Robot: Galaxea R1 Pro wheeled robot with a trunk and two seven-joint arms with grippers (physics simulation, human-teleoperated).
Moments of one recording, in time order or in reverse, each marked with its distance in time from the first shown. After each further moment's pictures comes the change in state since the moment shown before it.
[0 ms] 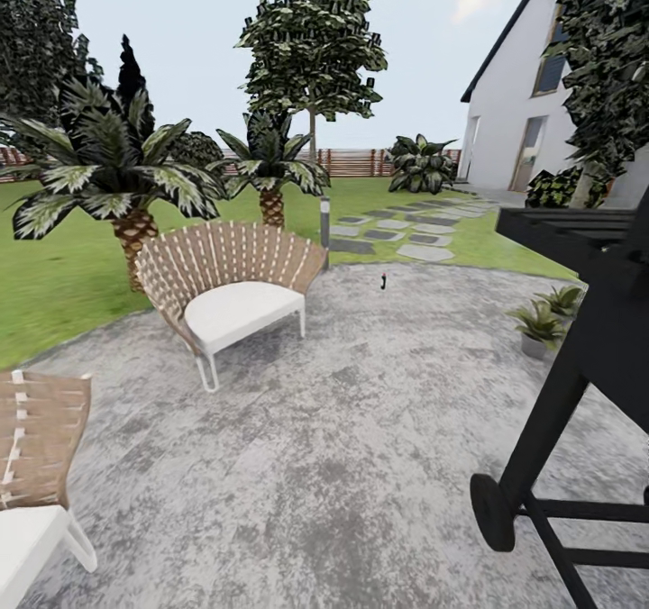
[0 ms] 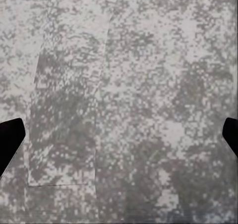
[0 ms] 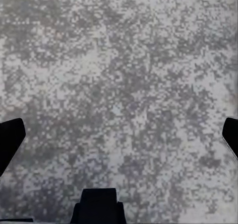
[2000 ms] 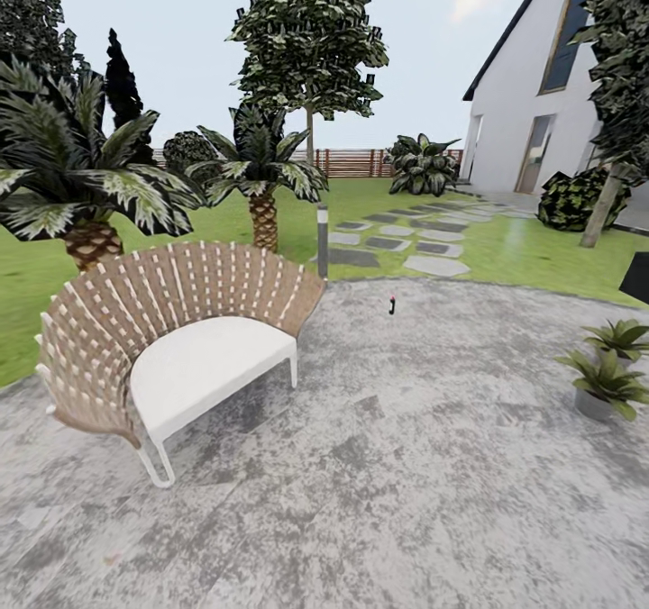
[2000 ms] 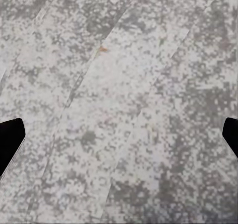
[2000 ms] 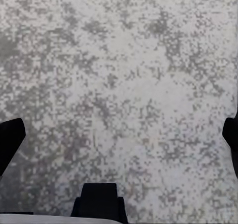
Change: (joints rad) left arm 0.001 0.000 0.000 0.000 -0.001 -0.001 0.000; right arm 0.000 0.000 0.006 0.014 0.003 -0.001 0.000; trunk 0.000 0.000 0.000
